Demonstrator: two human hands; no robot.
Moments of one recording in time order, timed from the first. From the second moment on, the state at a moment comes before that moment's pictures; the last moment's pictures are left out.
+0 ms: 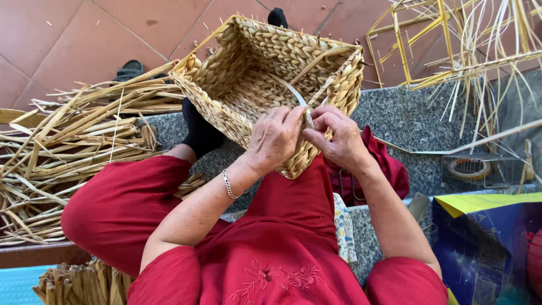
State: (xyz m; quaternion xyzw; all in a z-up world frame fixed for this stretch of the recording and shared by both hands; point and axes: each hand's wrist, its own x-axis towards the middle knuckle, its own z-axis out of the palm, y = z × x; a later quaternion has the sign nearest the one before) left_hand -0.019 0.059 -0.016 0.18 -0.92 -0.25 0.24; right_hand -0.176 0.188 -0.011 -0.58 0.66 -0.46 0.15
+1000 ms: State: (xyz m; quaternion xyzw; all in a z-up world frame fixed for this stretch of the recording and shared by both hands) left_hand -0.070 0.070 -0.060 0.24 -0.91 -0.18 0.29; right_hand -0.210 0.309 0.004 -0.56 0.81 -0.15 -0.08
